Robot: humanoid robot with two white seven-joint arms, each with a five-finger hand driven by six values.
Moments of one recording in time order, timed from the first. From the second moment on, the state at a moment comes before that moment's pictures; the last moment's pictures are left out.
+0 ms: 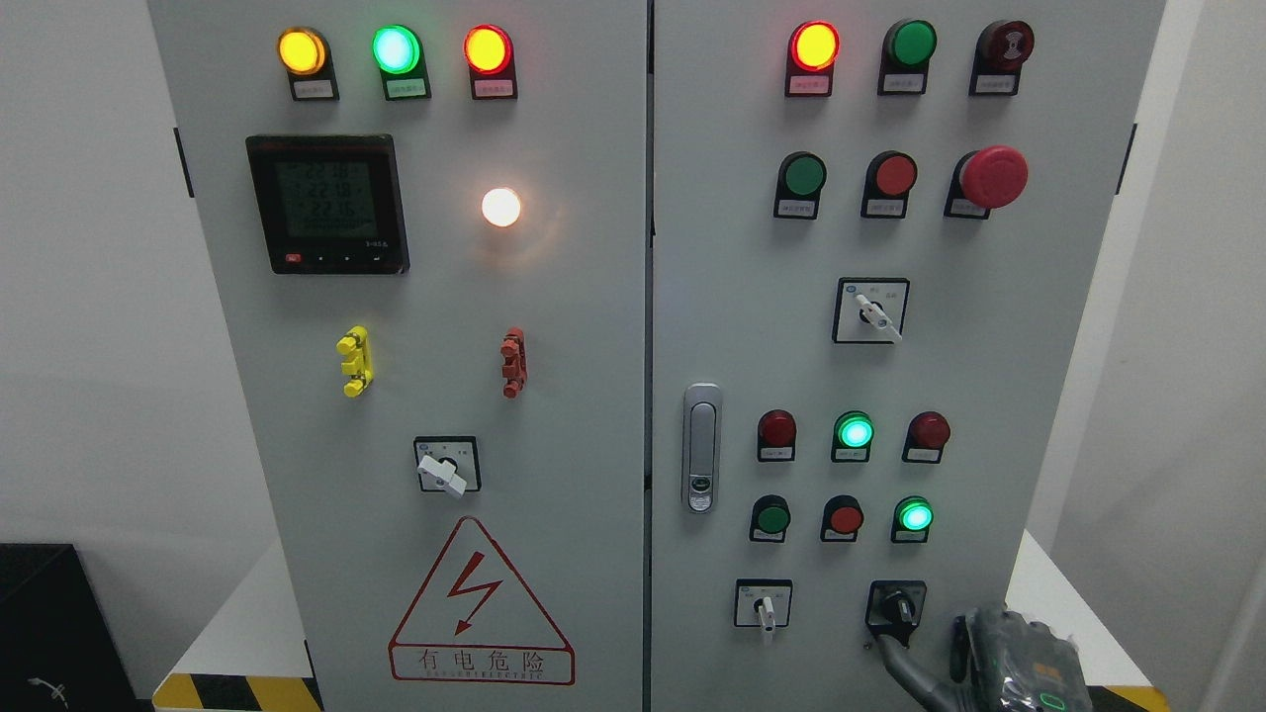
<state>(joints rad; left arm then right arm) 0.04 -0.10 0.00 0.00 0.00 -0.20 0.08 -0.25 0.00 -0.09 -1.68 1.30 0.25 0.24</state>
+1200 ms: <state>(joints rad) 0.04 -0.10 0.00 0.00 0.00 -0.20 0.08 -0.27 0.00 -0.08 -1.67 1.30 0.28 0.25</state>
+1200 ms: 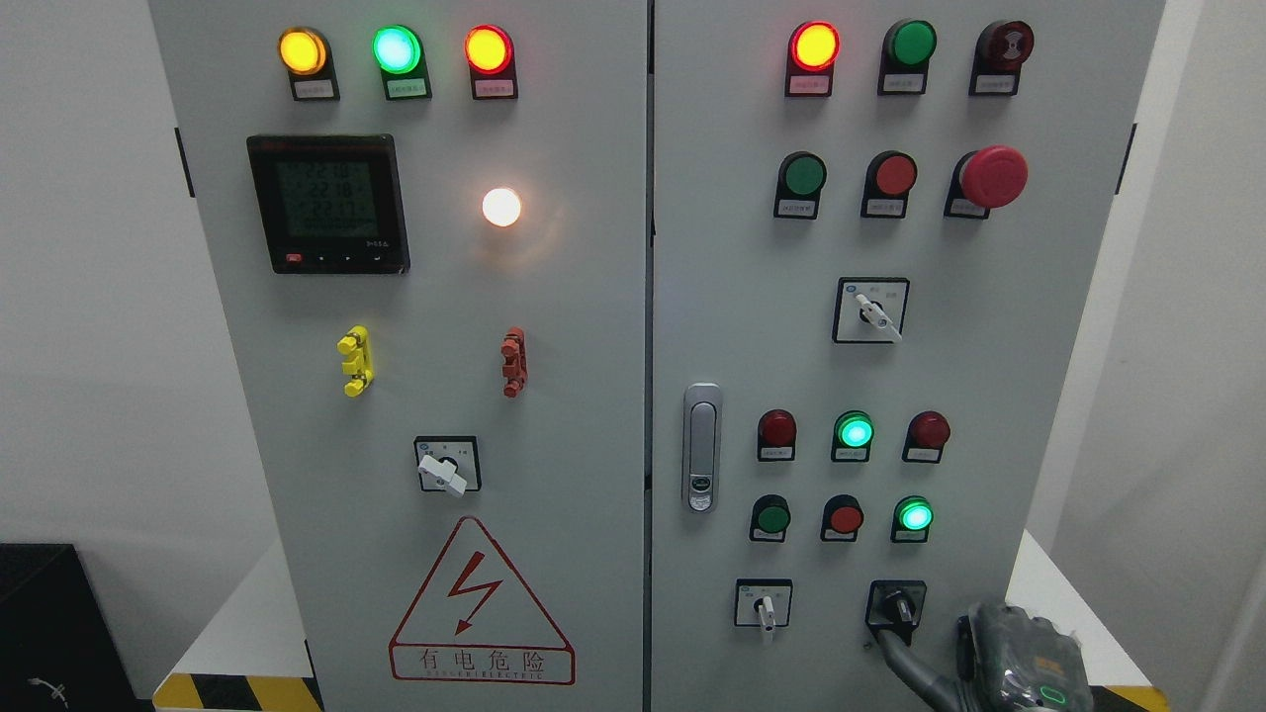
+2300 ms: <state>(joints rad) 0.04 -0.10 0.00 0.00 0.00 -0.20 0.08 -0.26 -0.02 -0.09 -1.68 1.30 0.27 0.25</state>
